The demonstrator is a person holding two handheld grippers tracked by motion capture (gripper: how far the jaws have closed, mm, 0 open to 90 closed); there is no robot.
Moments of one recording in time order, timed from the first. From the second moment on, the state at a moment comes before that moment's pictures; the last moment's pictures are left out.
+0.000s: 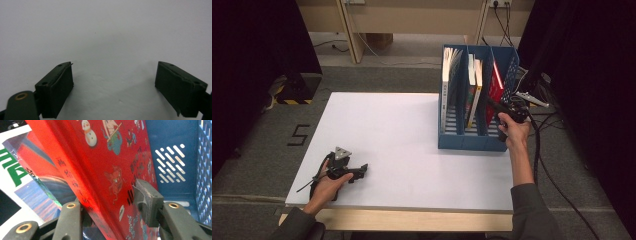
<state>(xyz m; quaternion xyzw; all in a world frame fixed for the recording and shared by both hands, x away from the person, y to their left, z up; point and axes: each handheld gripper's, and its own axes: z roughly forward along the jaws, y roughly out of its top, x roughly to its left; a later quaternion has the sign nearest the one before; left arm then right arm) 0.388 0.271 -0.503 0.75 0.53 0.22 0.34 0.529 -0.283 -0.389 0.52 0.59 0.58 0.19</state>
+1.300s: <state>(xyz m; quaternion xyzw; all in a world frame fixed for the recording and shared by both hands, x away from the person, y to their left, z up) 0.388 0.271 -0.503 0.75 0.53 0.22 0.34 0.460 -0.226 -0.380 0.48 0.65 0.52 0.26</state>
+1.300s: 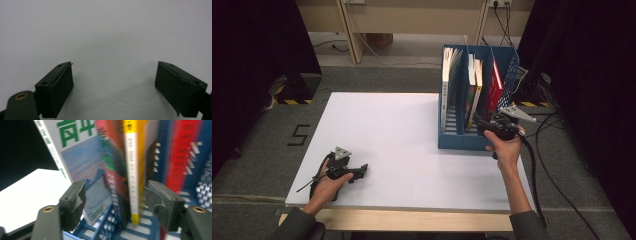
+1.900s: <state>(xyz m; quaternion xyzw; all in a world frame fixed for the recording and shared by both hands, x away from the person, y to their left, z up) 0.388 0.272 -0.503 0.75 0.52 0.22 0.35 0.513 -0.189 -0.394 0.52 0.62 0.51 0.29</state>
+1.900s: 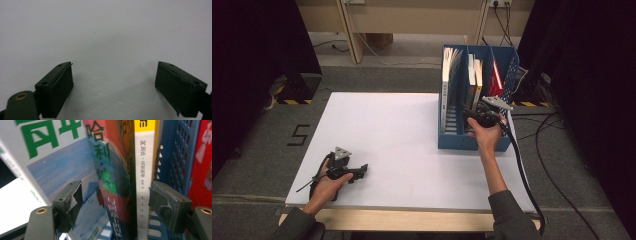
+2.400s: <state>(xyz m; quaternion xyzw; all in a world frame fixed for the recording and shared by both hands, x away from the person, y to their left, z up) 0.388 0.272 -0.502 0.75 0.52 0.22 0.34 0.531 -0.175 -0.405 0.57 0.57 0.51 0.29</state>
